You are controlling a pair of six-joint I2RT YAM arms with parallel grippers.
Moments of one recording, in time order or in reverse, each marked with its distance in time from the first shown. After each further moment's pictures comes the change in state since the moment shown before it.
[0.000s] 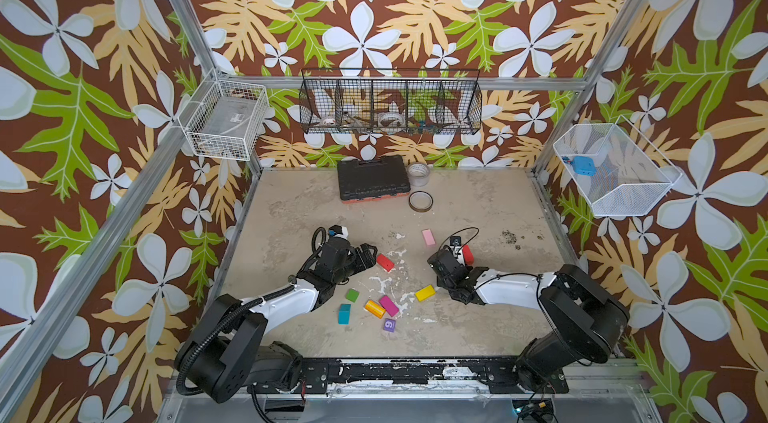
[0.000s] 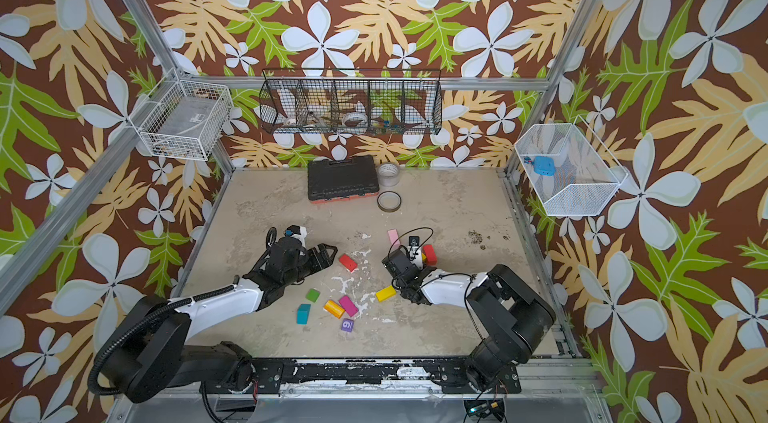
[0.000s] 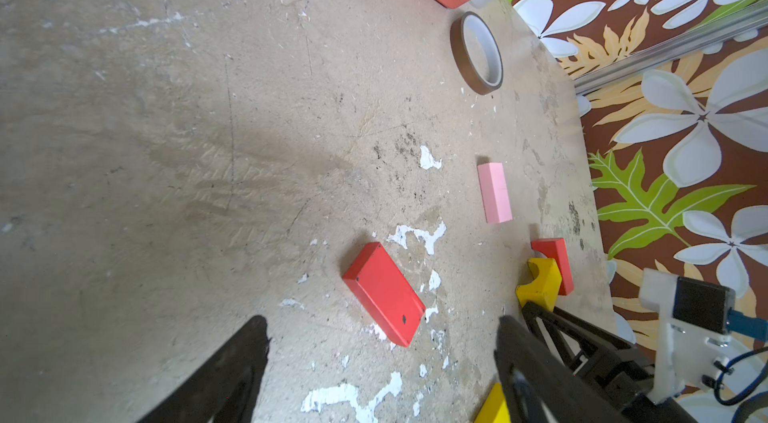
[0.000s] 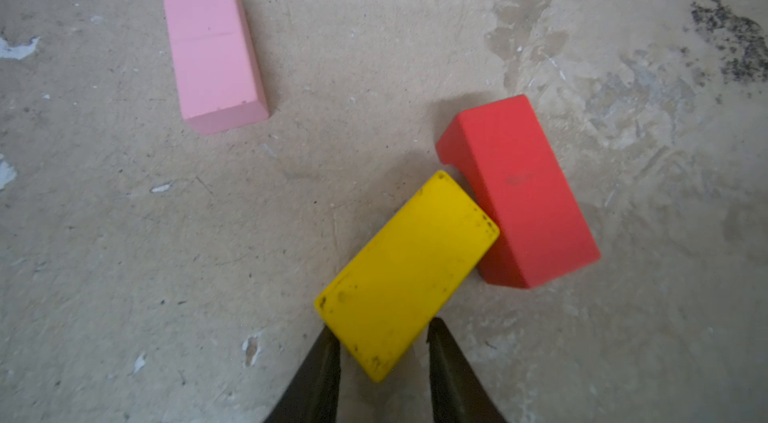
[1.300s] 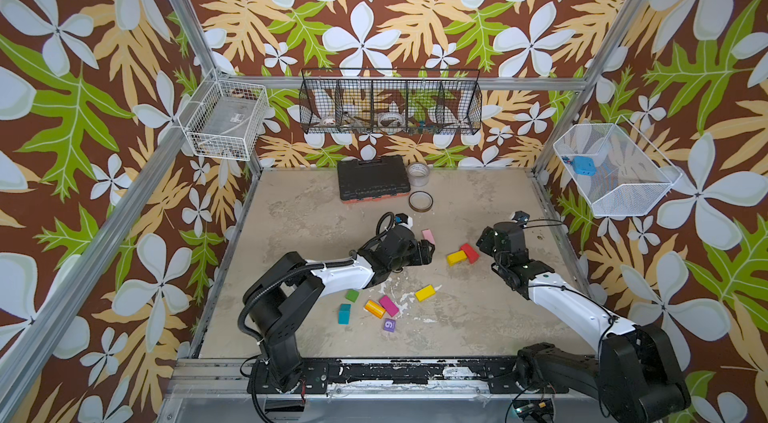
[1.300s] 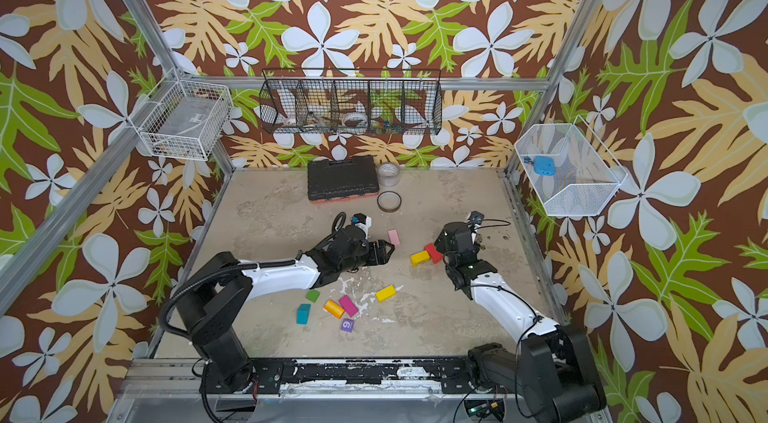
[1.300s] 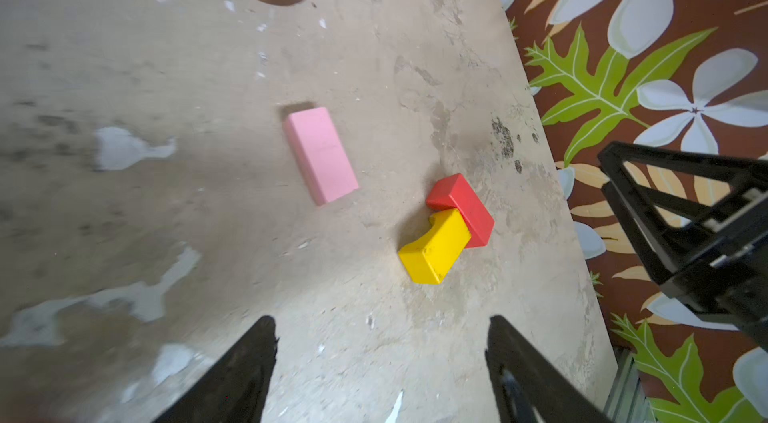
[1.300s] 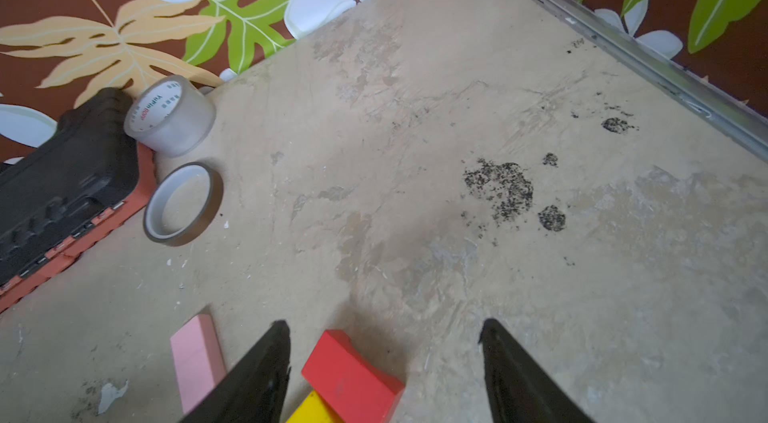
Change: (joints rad) left arm -0.344 0.450 0.505 -0.029 -0.038 0.053; right arm -0.497 -0.372 -0.045 0.084 -0.241 -0.059
